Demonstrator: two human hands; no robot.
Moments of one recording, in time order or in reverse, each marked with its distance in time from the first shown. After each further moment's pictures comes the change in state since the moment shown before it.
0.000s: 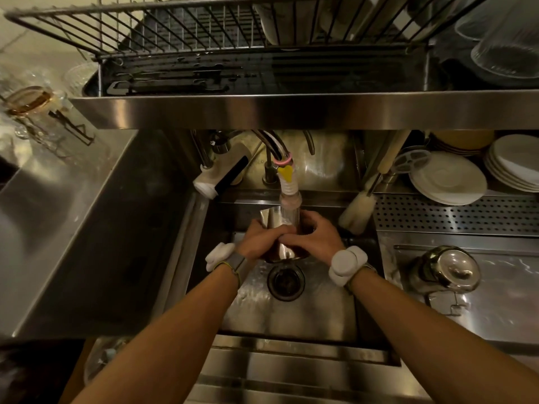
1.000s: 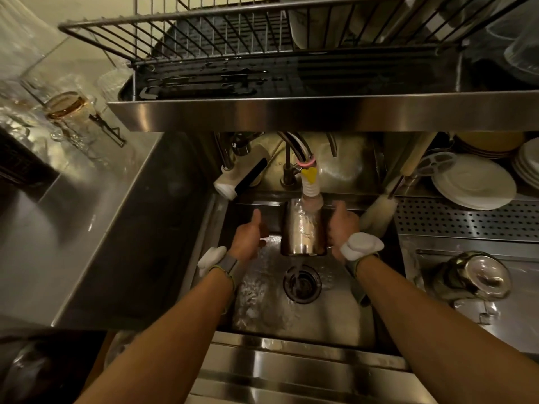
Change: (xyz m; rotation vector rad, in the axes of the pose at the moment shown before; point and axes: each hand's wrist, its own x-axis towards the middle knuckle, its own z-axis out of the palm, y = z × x) left_hand -0.004 0.002 -0.051 0.051 0.144 -0.089; right_hand 0.041 -0.006 0.012 0.324 0.470 0.289
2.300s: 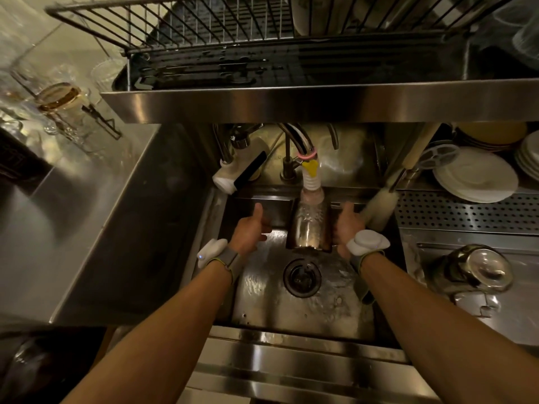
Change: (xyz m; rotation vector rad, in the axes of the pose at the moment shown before) left_hand 0.007 -0.003 0.001 0.088 -0.009 0.051; right_hand 0.006 0.009 -0.007 -0.014 0.082 0.118
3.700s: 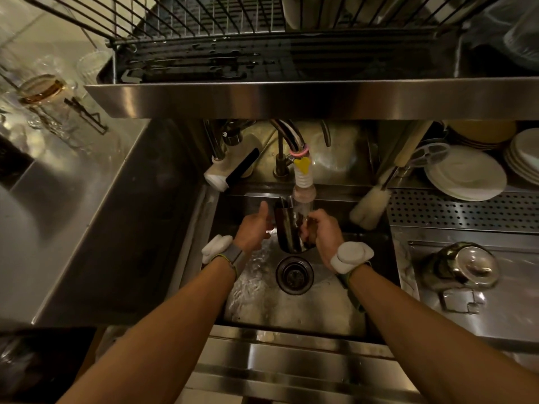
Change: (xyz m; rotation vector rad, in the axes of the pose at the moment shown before) left_hand 0.008 0.000 0.022 0.025 -0.050 0.028; right_hand -0.043 0.008 -0.001 0.144 -0.454 -0.104
